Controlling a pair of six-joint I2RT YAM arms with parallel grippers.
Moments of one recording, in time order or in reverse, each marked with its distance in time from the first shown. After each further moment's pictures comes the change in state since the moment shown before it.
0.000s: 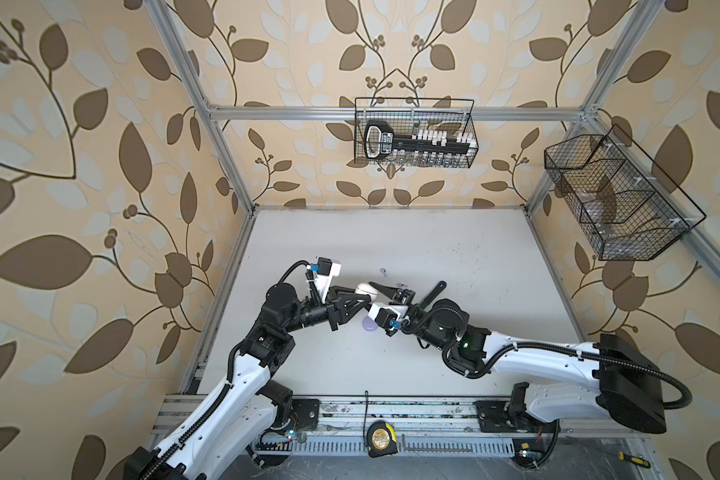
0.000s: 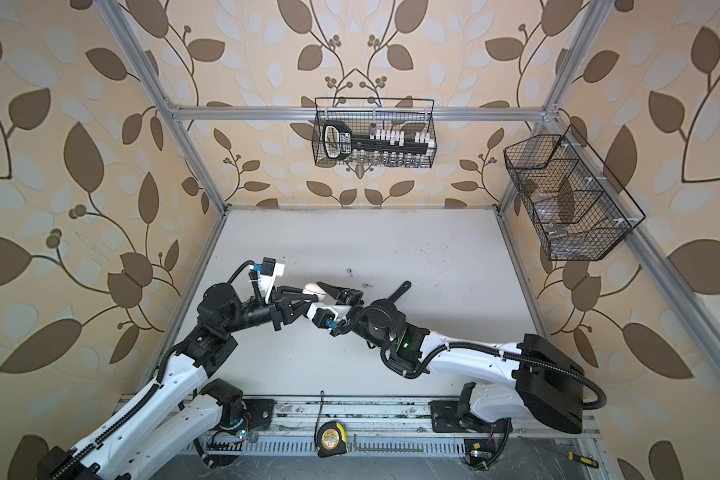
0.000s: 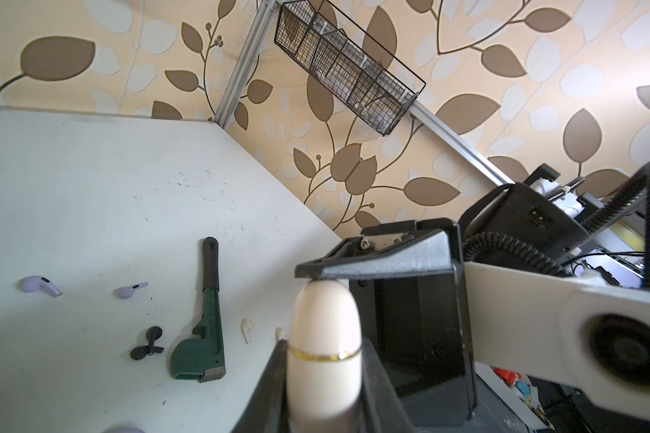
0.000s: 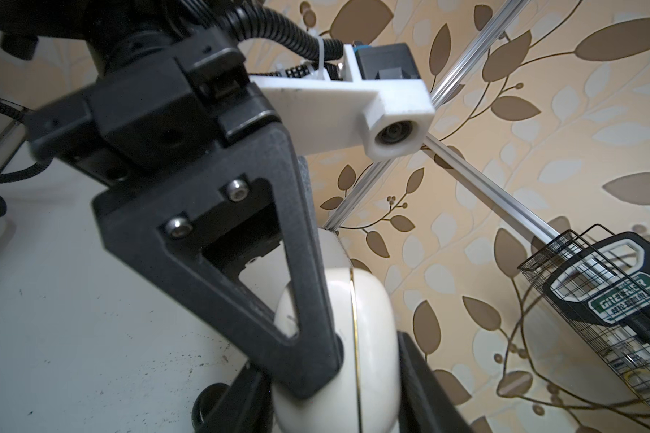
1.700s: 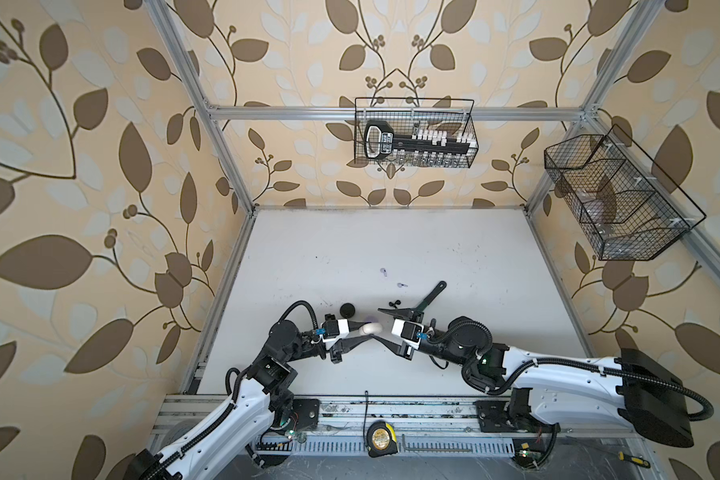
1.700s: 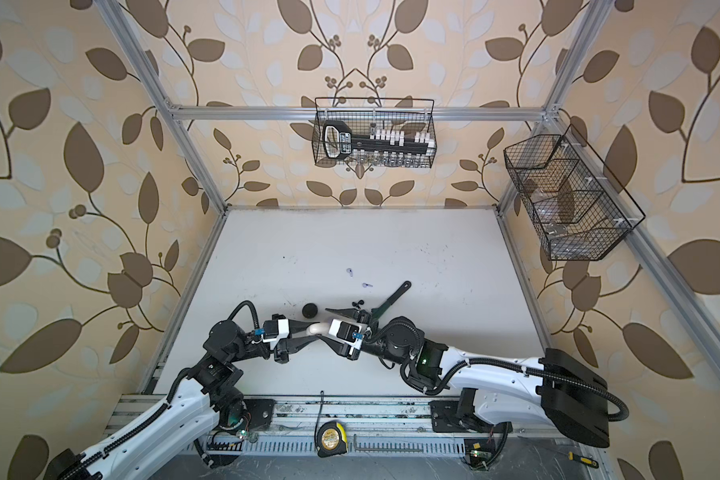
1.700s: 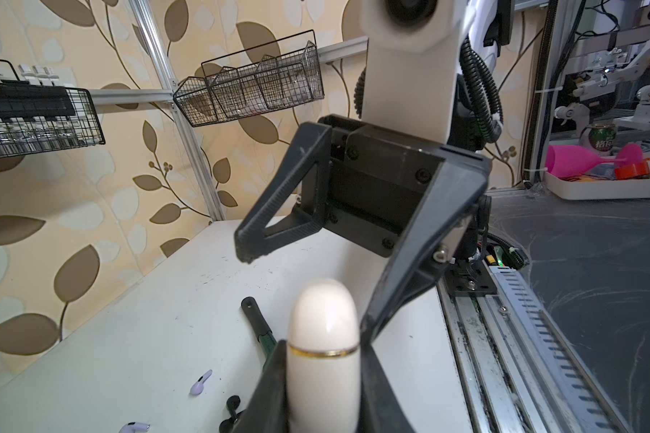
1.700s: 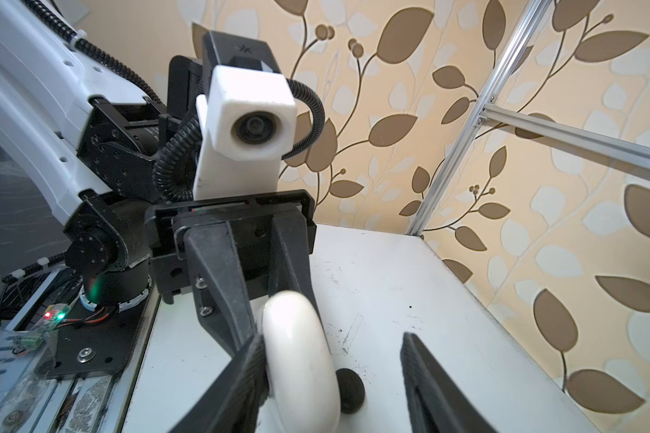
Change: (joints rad) left arm -0.140 -0.169 -0.342 0.303 -0.011 0.696; right arm 0.027 -0.165 -0.199 0.016 -0.166 0.321
